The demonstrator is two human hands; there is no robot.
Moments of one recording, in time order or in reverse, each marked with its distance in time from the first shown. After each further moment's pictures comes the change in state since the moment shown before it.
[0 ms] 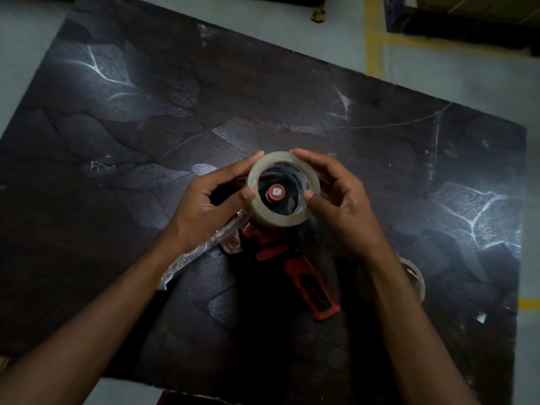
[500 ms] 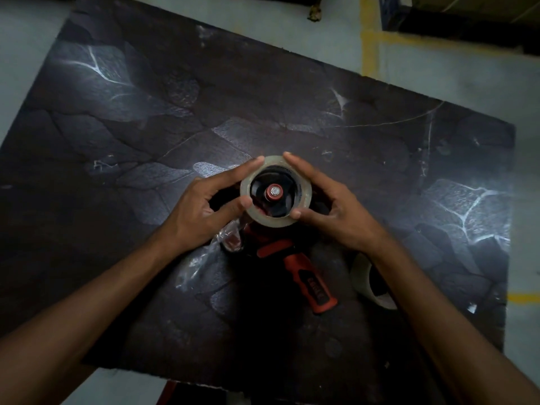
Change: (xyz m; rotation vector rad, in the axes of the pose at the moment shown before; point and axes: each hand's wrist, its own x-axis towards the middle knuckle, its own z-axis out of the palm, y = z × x) left_hand -0.005 0.003 -0.011 0.178 -0.108 0.079; right_hand -0.002 -0.009 -0.011 -0.252 -0.290 0.015
